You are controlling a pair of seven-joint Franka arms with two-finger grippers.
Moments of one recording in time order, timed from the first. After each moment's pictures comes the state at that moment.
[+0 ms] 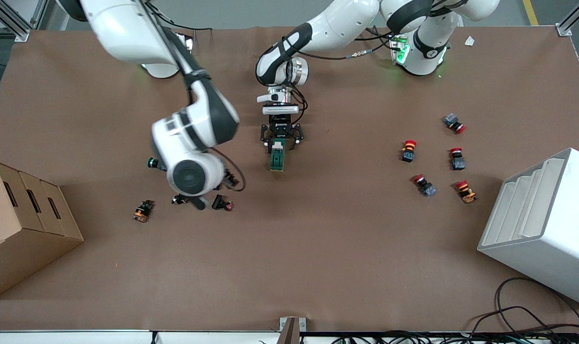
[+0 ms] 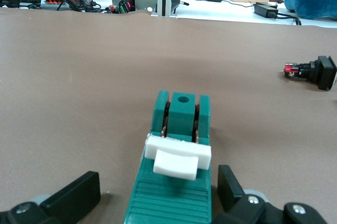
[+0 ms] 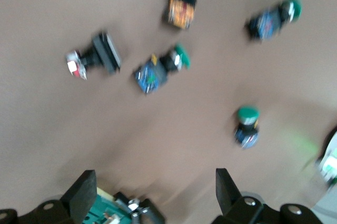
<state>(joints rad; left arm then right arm) -0.90 0.93 -0.40 -1.78 1.85 1.86 -2.62 0.43 0.60 -0.04 -1.34 0.14 1.55 1.06</state>
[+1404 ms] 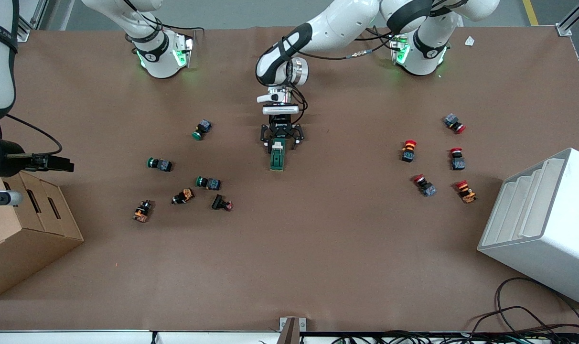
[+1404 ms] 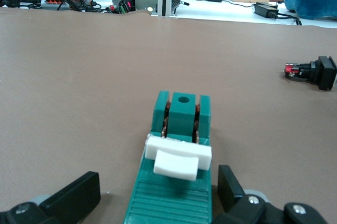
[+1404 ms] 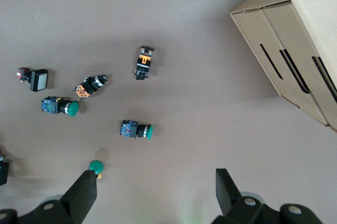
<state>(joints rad) -0.90 0.93 -0.40 -1.78 1.85 1.86 -2.62 -0.04 0.34 -0.03 -1.31 0.01 1.43 -0.05</state>
